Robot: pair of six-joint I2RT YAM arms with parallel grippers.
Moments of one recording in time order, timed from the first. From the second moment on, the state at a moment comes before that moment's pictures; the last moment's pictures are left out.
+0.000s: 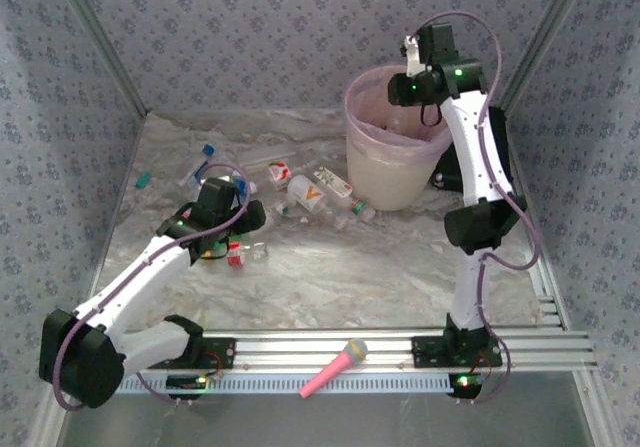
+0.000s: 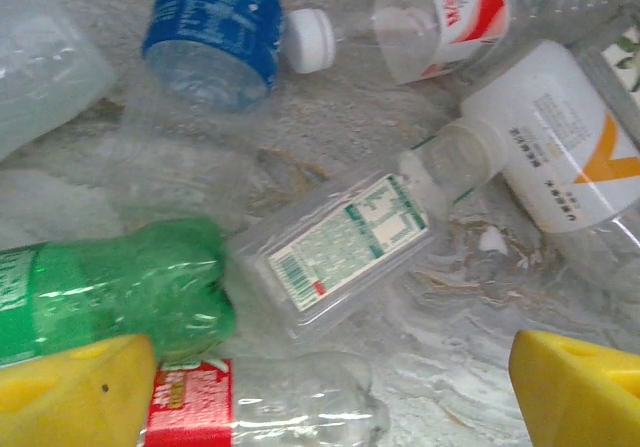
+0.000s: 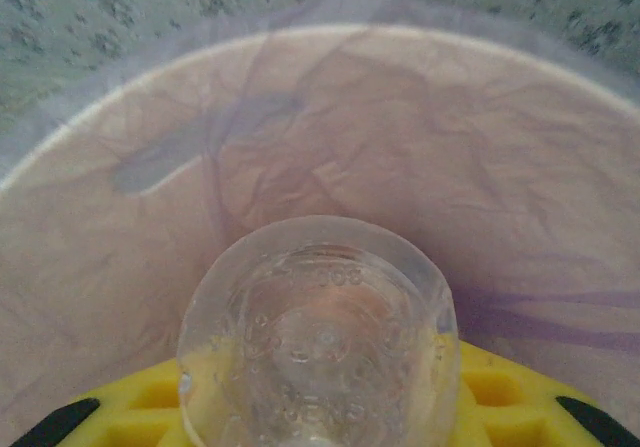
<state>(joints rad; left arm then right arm) -0.47 1.09 0.79 -0.58 -0.15 -0.63 0.22 2.10 2.54 -1.23 -0.05 0.07</state>
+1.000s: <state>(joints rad) -0.51 1.01 0.88 -1.02 -0.19 -0.80 0.24 2.18 2.23 -1.11 -0.06 0.06</state>
